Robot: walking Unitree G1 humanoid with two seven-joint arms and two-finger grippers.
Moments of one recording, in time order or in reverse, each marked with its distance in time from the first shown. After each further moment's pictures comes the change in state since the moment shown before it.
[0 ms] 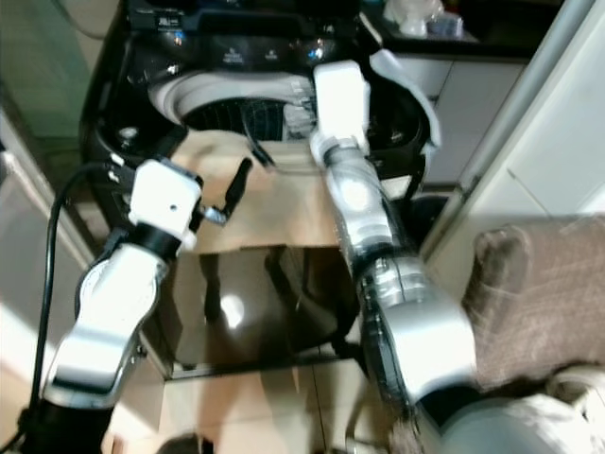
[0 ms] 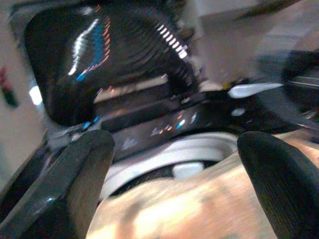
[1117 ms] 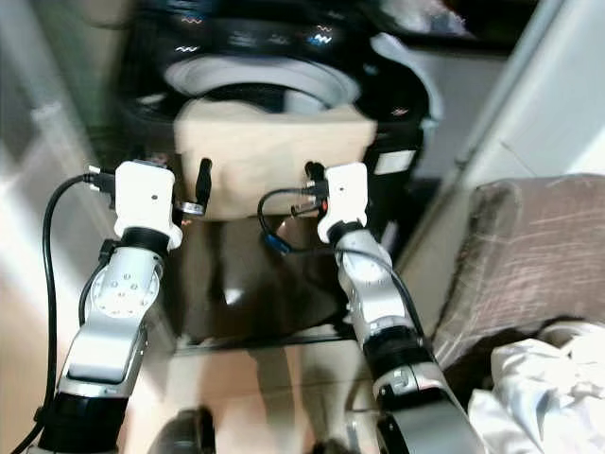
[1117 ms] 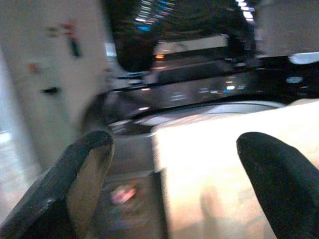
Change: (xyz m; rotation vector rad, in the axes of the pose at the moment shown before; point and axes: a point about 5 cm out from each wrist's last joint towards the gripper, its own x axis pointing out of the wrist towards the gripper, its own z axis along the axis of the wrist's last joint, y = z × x) left arm 0.003 0.008 -0.029 -0.040 0.142 0.217; right arm -0.049 0.013 -0.035 0.100 0.227 0.171
